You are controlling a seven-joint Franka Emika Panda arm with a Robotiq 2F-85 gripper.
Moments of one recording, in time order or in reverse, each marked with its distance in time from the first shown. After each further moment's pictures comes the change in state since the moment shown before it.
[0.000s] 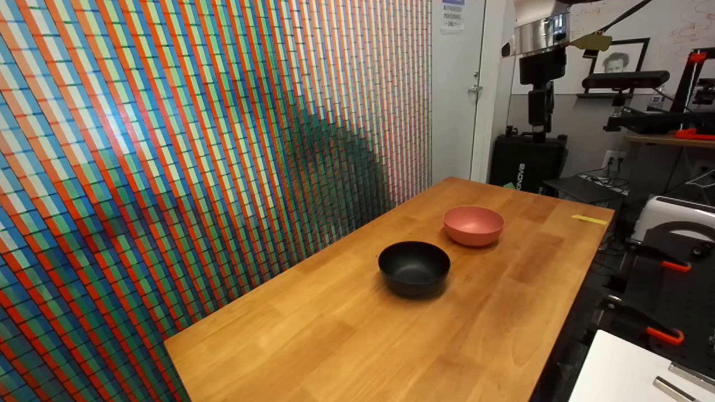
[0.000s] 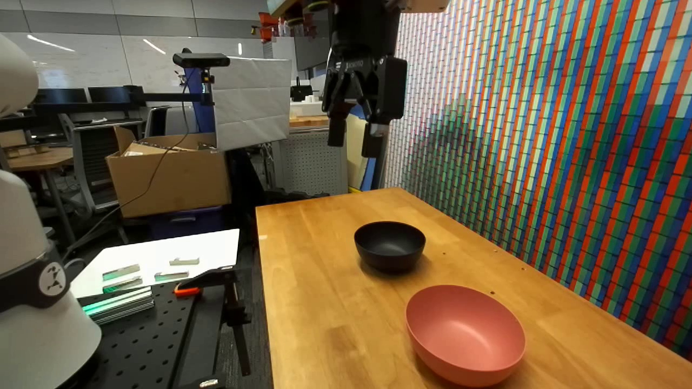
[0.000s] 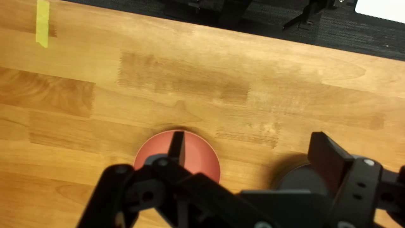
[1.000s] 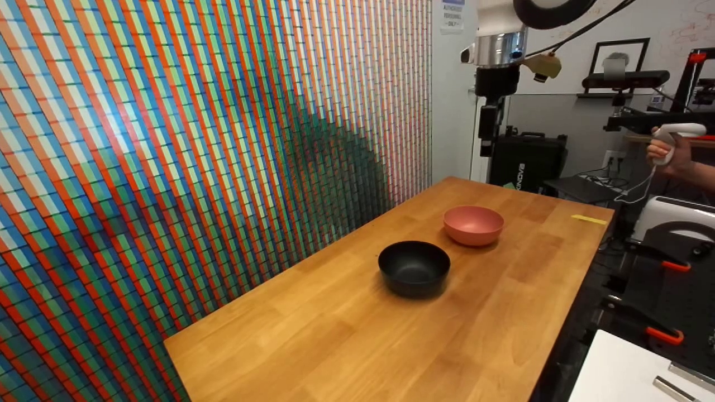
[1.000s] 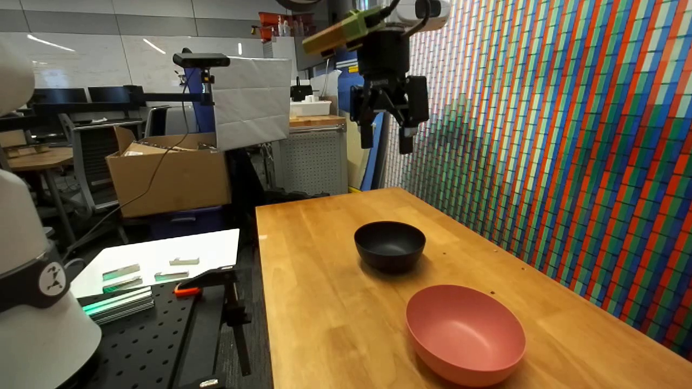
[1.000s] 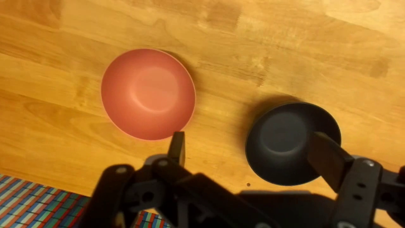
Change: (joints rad) arm 0.044 0.154 0.105 0.079 -0.008 0.241 0.058
